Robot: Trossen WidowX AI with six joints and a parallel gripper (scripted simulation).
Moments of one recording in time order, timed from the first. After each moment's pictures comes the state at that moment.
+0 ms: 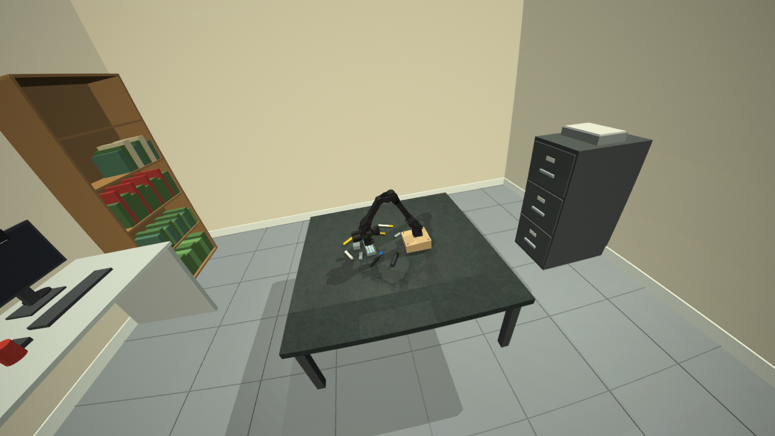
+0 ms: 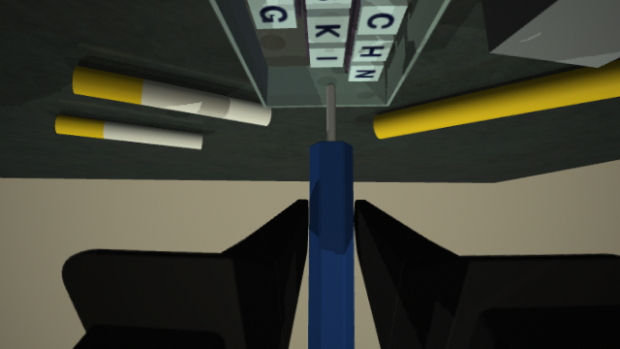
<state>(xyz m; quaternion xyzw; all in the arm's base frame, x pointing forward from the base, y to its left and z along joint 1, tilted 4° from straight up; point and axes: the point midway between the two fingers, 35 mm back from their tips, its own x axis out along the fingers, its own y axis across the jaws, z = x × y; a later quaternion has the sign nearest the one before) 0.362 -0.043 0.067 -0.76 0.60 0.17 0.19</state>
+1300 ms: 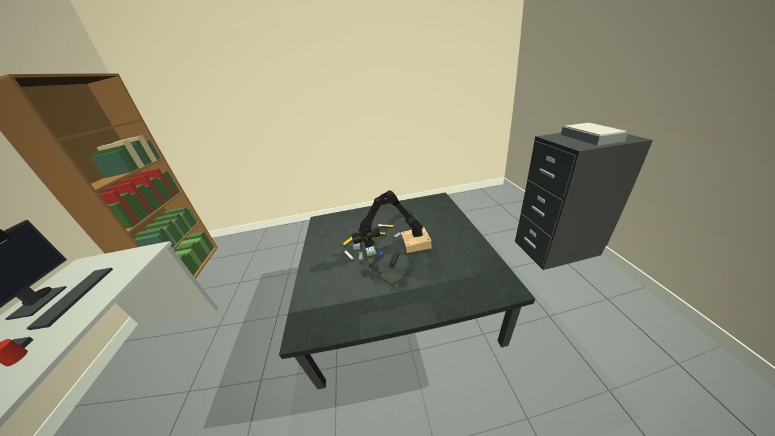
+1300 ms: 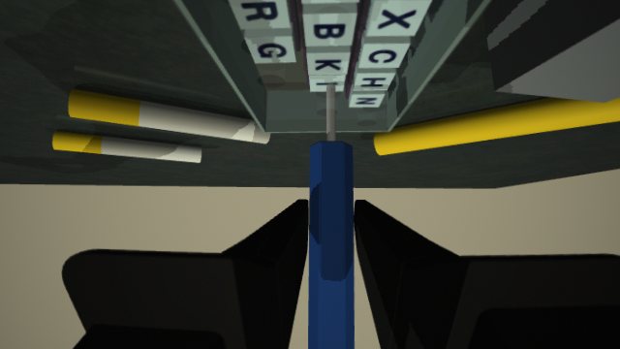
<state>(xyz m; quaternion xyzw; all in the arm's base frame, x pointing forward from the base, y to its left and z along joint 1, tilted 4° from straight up) 0.363 -0.043 0.052 -0.76 0.60 0.17 0.19</state>
